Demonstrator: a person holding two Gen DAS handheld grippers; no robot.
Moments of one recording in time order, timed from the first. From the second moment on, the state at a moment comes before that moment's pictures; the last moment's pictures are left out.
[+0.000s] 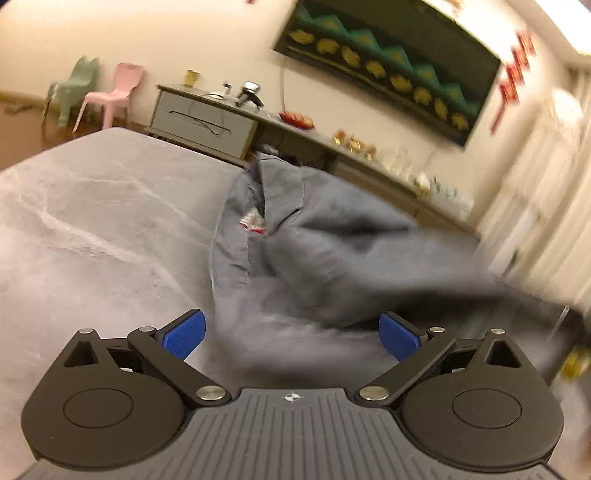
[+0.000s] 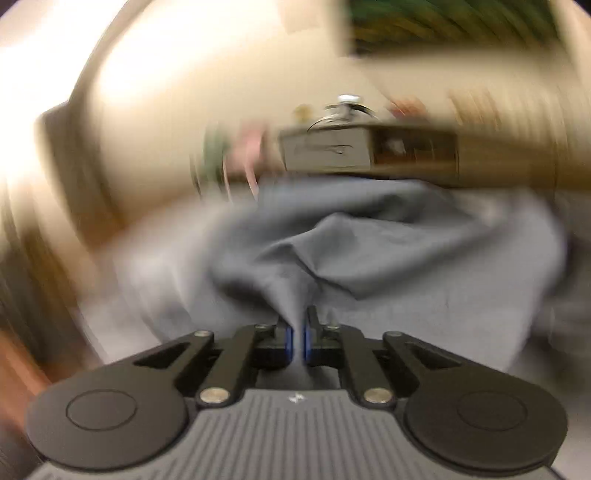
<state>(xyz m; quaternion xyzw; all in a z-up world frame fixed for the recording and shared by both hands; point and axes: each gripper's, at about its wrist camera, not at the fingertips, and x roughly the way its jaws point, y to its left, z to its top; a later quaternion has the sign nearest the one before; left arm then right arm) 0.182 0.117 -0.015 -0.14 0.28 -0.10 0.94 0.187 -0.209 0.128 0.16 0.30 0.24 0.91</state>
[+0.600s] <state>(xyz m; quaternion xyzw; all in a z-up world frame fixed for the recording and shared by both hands) 0.275 0.092 -0.013 -0.38 0.32 -0.26 0.83 0.181 -0.275 0.087 0.45 0.40 0.28 0.75</state>
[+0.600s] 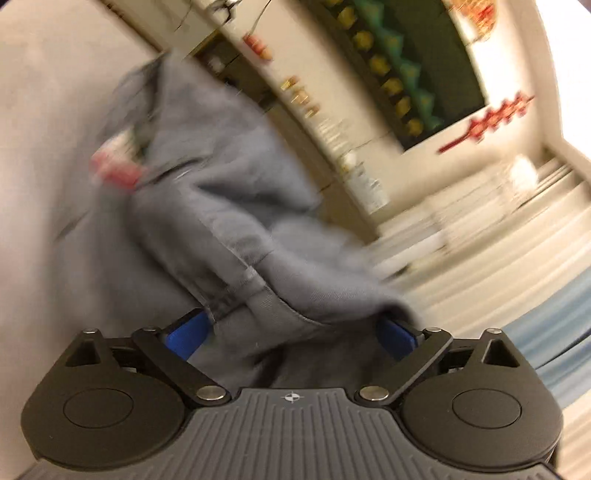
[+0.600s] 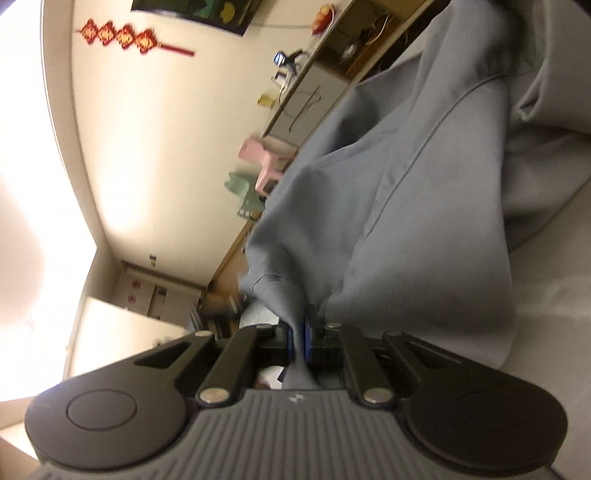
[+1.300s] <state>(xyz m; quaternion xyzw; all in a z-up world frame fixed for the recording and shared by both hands) 0.255 0.103 -0.022 -0.28 0.29 -0.22 0.89 0.181 -0.236 0.106 0.21 0.40 0.24 0.86</state>
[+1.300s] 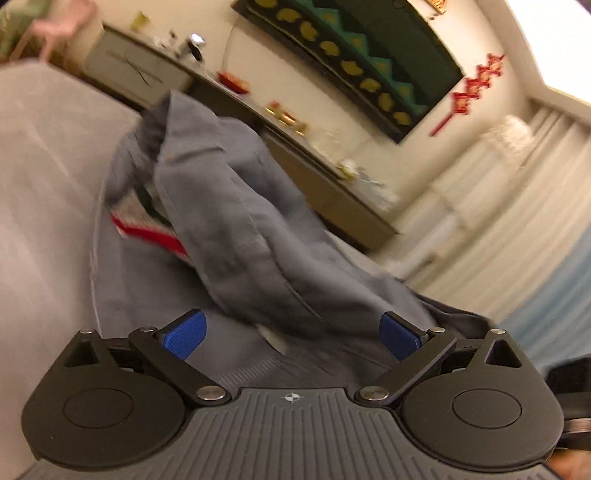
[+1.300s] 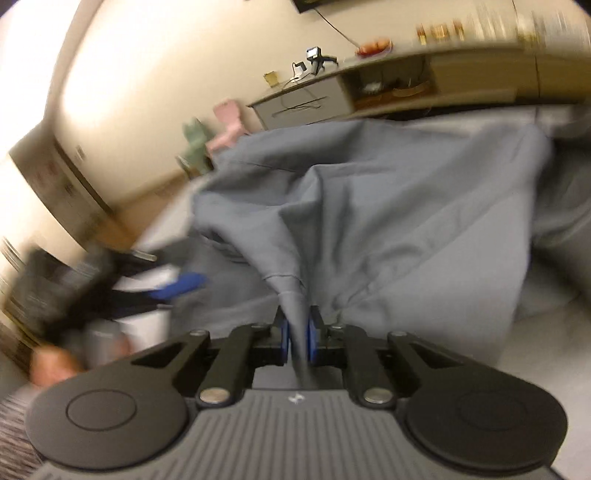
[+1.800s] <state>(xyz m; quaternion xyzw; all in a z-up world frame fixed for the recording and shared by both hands) 0.263 0.084 0.045 -0.40 0.17 -0.38 0.82 0.189 -0.293 0.079 0.40 0.42 0.27 0.77</state>
